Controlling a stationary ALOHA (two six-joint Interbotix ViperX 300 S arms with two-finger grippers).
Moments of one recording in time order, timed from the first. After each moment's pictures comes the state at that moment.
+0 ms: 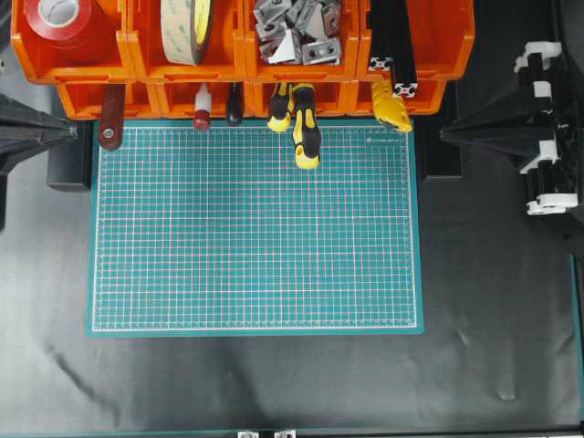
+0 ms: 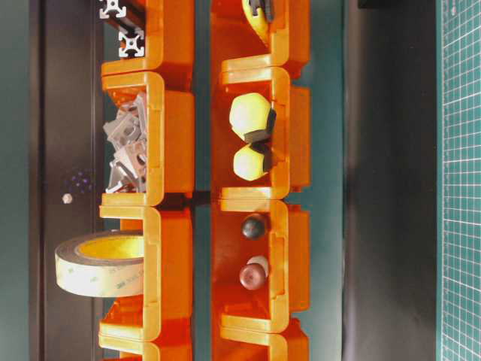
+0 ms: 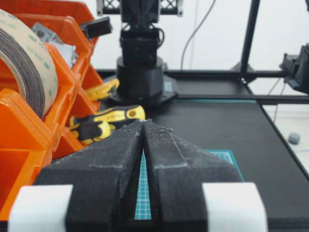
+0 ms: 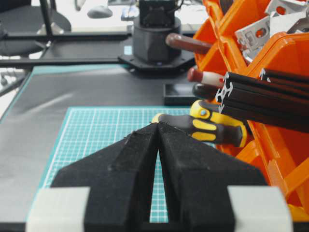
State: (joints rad) left arm 0.00 -0.97 1.17 0.00 -0.29 0.00; right arm 0.00 -0.96 1.17 0.00 -0.10 0.00
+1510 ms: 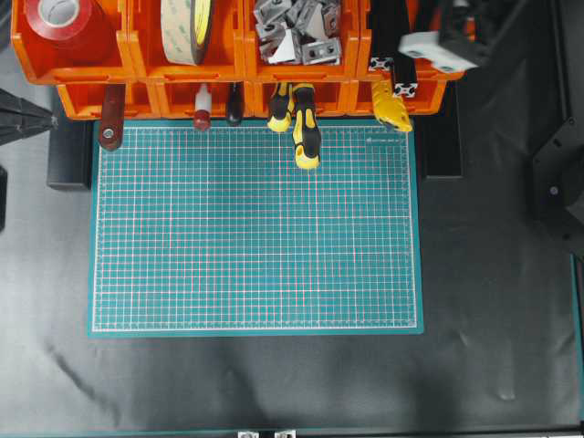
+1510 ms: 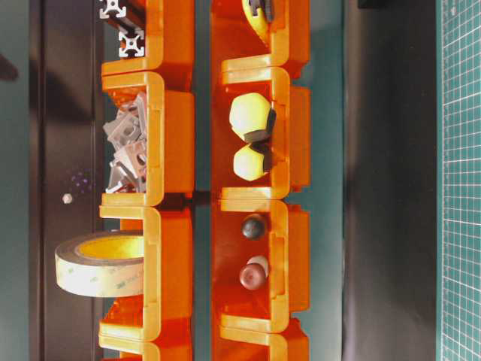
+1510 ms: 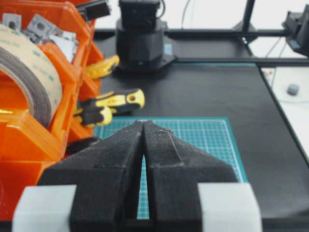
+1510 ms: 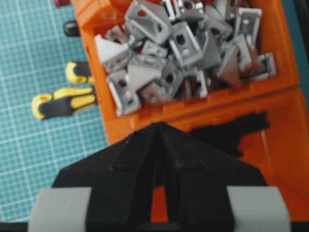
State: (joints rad) left arm -0.01 -1.01 0.94 0.04 0.17 -0.04; right arm -0.15 -0.19 -0.16 -0.17 1.39 0.01
